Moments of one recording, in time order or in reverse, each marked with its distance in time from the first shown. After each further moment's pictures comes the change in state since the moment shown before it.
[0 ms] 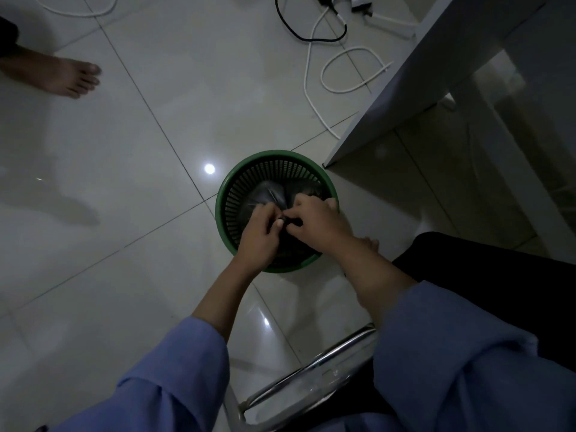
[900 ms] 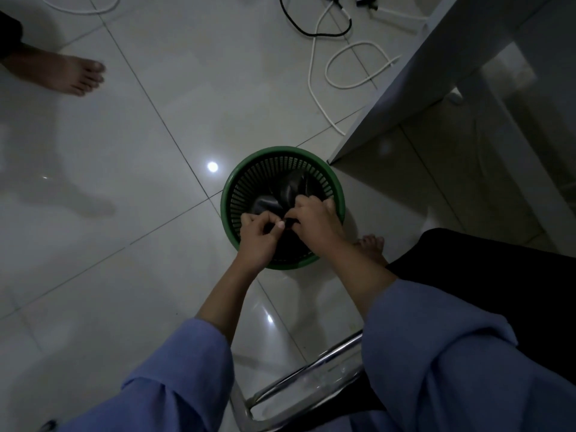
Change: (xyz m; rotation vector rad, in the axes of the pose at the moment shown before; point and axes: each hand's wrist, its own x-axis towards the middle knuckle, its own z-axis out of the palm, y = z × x) left_hand -0.006 -0.015 0.002 -0.125 0.053 -0.282; right_hand 0.005 -0.003 0.024 -0.098 0.077 -0.021
